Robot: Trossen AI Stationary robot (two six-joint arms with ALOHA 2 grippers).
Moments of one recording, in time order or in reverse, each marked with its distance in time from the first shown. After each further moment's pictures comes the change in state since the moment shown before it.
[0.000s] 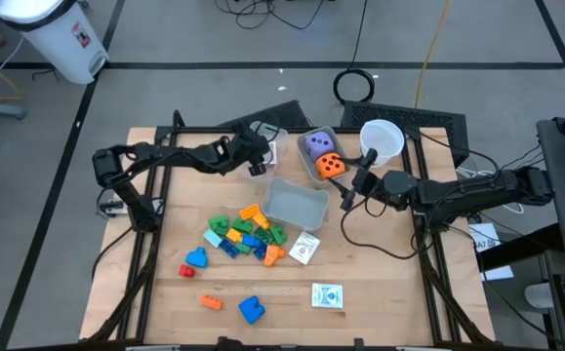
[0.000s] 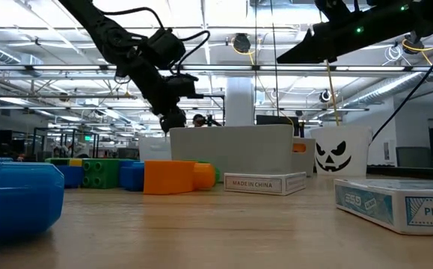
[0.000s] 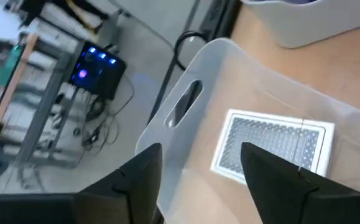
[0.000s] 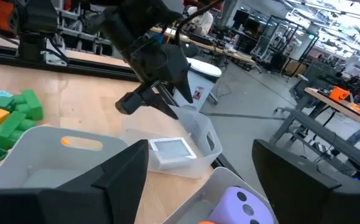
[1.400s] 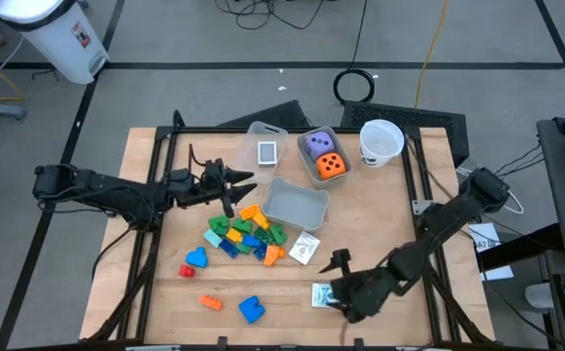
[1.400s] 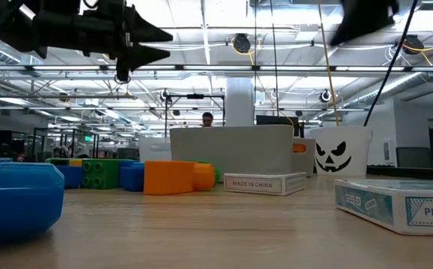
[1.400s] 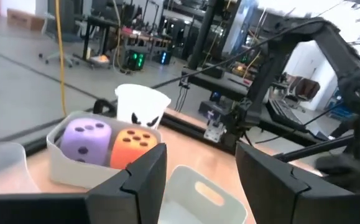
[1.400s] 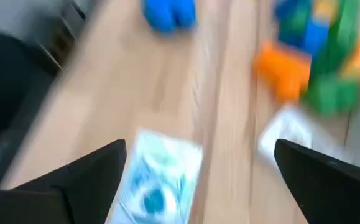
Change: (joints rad) left arm -0.354 -0.570 -0.554 0.671 0.314 -0.790; right arm 0.733 0.613 0.541 -0.684 -0.101 0.614
